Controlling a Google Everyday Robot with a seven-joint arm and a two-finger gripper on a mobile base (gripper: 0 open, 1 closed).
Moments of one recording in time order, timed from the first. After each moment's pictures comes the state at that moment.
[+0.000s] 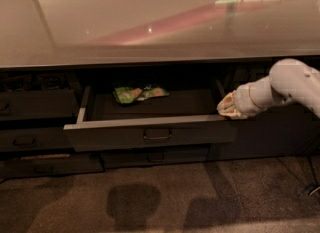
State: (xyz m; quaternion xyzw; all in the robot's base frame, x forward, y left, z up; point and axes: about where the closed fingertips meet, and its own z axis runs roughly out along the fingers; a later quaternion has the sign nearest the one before) arm 0.637 -0.236 0.686 -0.75 0.59 -0.03 0.31
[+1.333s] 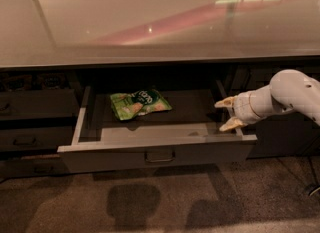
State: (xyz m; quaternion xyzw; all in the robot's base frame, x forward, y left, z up) arm 0.617 -0.239 0.671 -0.74 0.60 -0.03 0.31
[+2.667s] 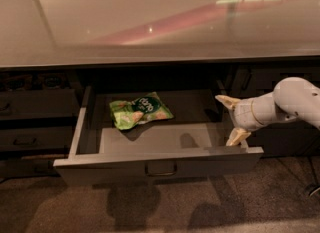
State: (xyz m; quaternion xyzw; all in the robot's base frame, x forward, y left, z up) arm 0.595 -0.231 0.666 -0.74 0.58 -0.01 0.33
